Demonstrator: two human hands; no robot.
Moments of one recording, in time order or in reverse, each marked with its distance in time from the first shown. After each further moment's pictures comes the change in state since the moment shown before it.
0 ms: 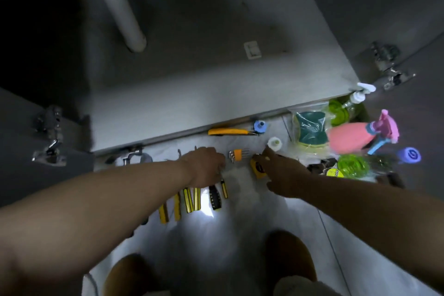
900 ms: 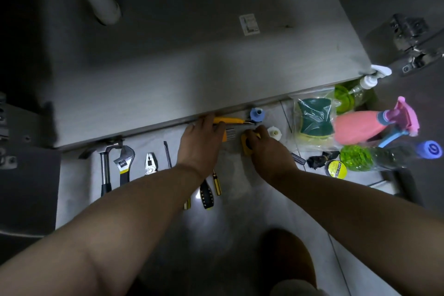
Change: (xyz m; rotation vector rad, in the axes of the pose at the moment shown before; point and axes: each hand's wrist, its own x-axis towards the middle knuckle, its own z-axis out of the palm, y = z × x) left_hand 0.070 0.000 0.039 0.259 0.612 -0.161; right_hand 0.045 -0.013 0.022 0.154 0.339 0.110
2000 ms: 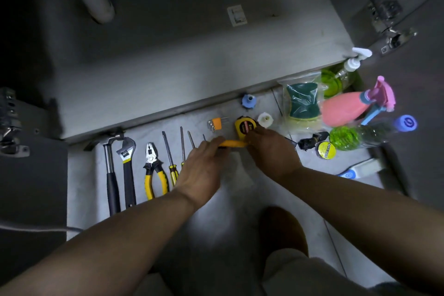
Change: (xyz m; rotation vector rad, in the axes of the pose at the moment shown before) left_hand -0.085 0.025 -0.002 -0.266 -0.071 0.171; right_hand -0.046 0.004 -0.018 0.126 0.166 -0.138
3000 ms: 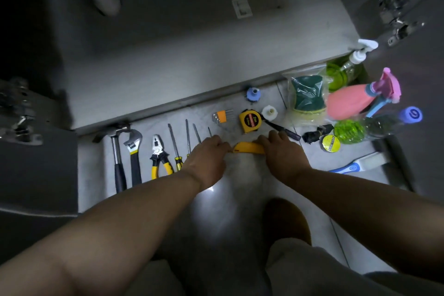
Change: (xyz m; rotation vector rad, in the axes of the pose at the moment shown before) left_hand 0.009 -0.009 -0.004 -0.178 -0.250 -0.119; right_hand -0.023 0.013 0.021 -0.239 -0.343 0.180
